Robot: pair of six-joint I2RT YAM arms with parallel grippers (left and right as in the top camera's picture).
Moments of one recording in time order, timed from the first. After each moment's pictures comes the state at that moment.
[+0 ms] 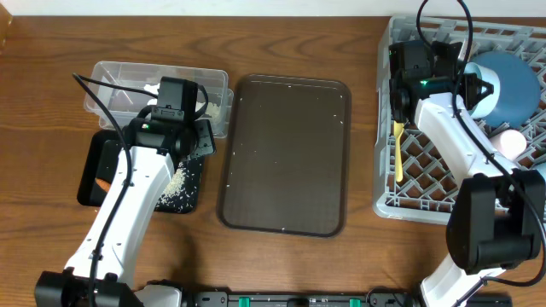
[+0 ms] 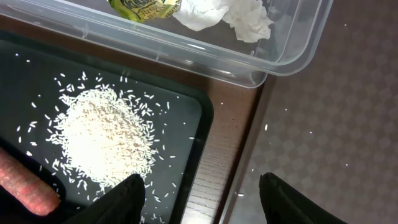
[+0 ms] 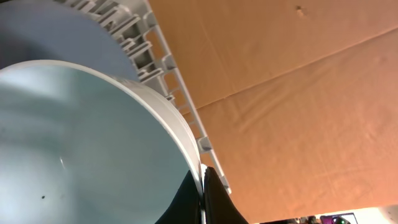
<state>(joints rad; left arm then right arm) -0.15 1.44 1.14 -0.87 -0.11 -0.35 0.15 1.86 1.39 -0.63 1.36 0.07</state>
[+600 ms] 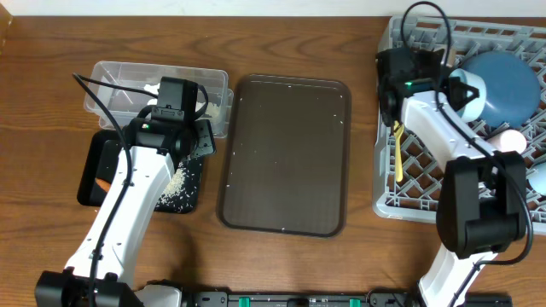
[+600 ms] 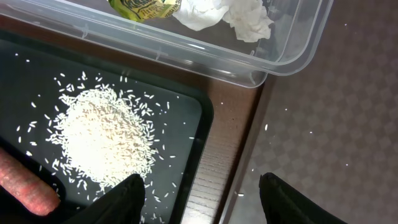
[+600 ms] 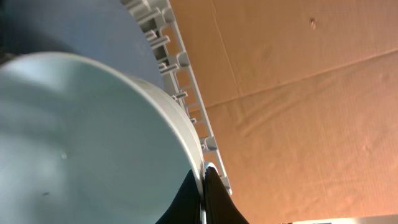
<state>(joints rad) -0.15 1.44 1.14 -0.87 -0.11 -0.35 0.20 1.96 1.39 -0.63 1.39 0.07</state>
